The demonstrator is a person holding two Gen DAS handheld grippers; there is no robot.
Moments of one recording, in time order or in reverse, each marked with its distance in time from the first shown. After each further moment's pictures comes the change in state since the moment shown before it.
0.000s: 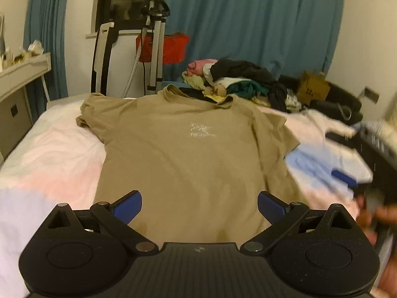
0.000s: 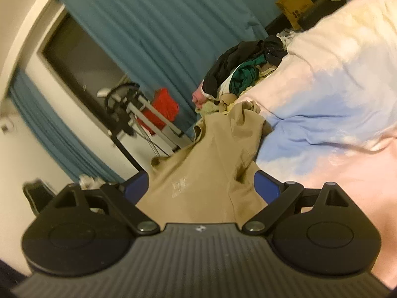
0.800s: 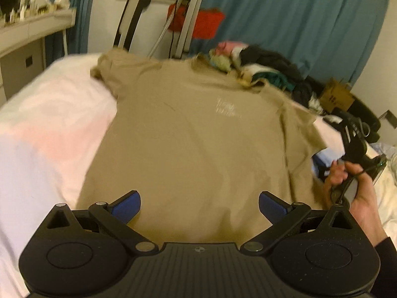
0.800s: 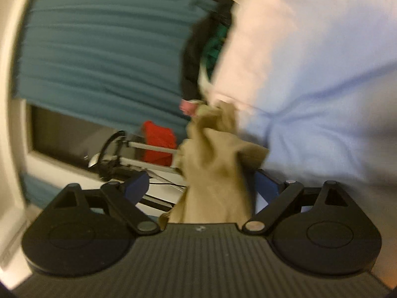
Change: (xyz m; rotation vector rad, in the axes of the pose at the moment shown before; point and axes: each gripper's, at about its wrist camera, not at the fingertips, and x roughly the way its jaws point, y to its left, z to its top) left arm 0.069 0.049 -0.021 -0.232 0.116 0.006; right arm 0.177 -0.122 0.038 0.540 0.023 0.105
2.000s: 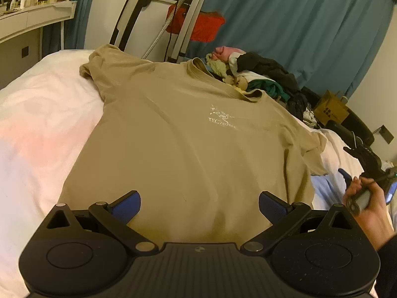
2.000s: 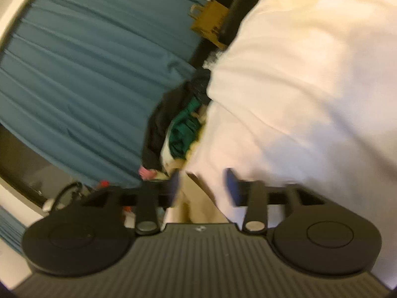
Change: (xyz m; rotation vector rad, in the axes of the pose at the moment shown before) left arm 0.026 -0.005 0.016 -0.052 -0.027 -0.055; right arm -0.031 0.027 0.089 -0.183 -0.278 -0.206
